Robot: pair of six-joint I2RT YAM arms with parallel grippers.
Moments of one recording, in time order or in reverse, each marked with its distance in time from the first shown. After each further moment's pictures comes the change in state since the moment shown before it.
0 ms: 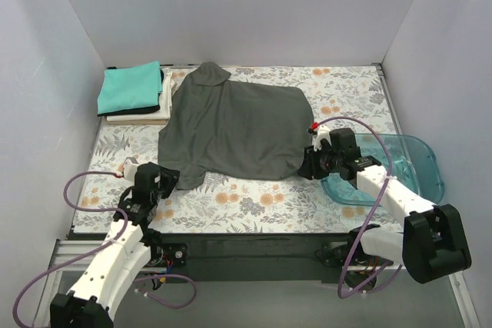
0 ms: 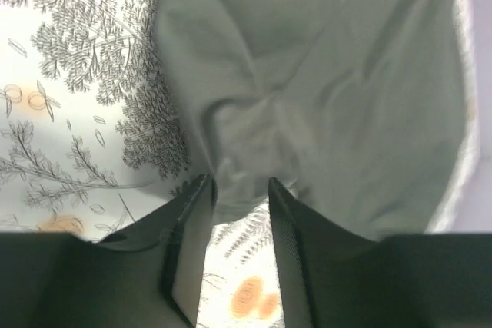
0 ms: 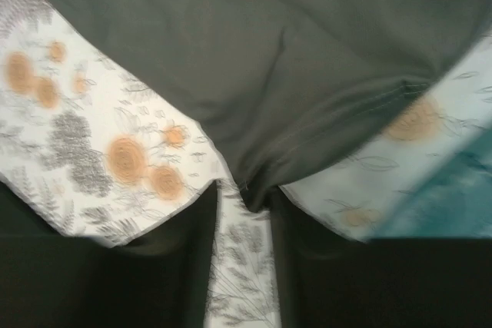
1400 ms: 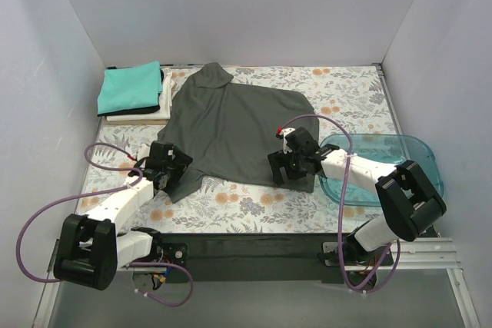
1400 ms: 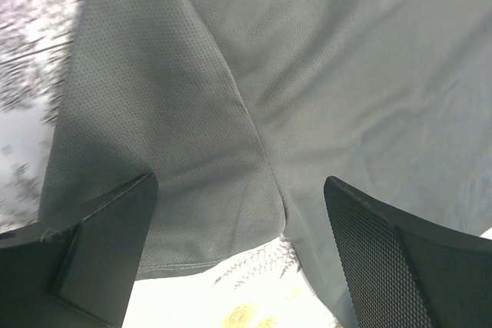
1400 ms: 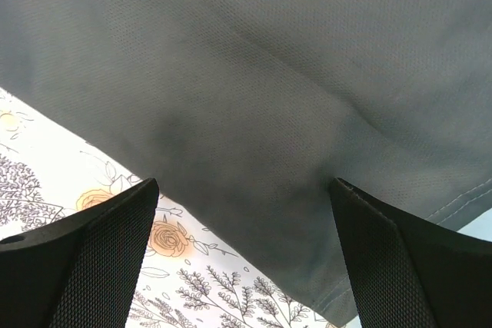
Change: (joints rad) left arm -0.004 0.535 0.219 0.047 0.058 -0.014; right arm 0.321 0.306 0.174 -0.055 0.333 0.140
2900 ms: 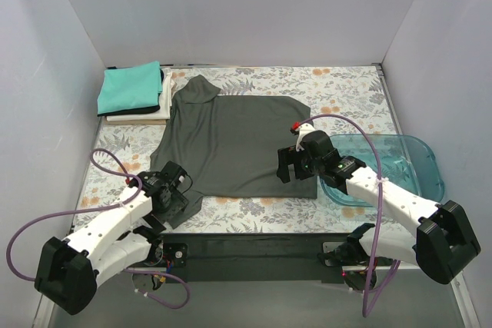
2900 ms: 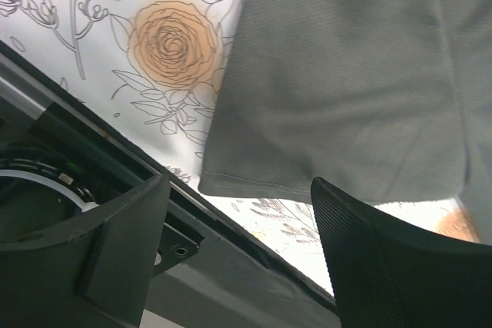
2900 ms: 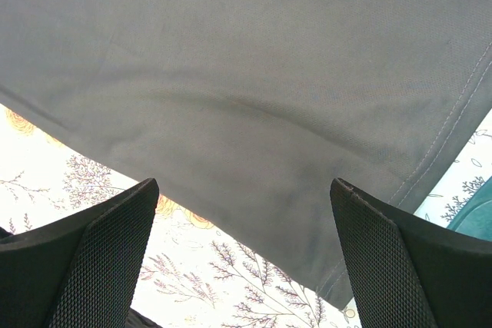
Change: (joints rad) left arm -0.276 -0.223 0.055 -0.834 -0.101 -0.189; right arm 0.008 -0.331 -0.109 0.030 0.029 0.079
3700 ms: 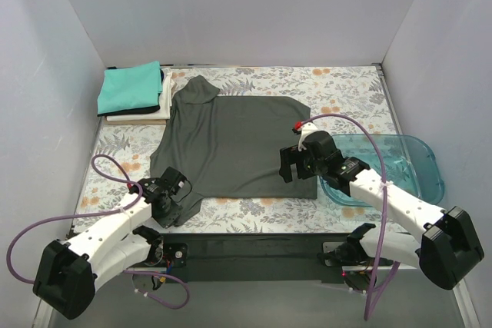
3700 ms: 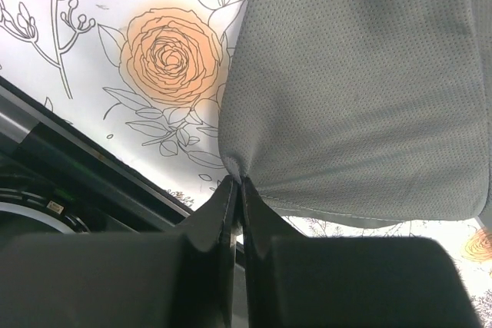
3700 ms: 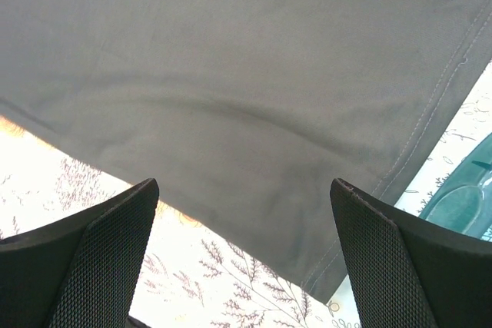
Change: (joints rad) left arm -0.006 -0.013 -0.095 0.090 0.004 0.015; right arm 0.000 -0.037 0.000 -0.016 0.042 -0.027
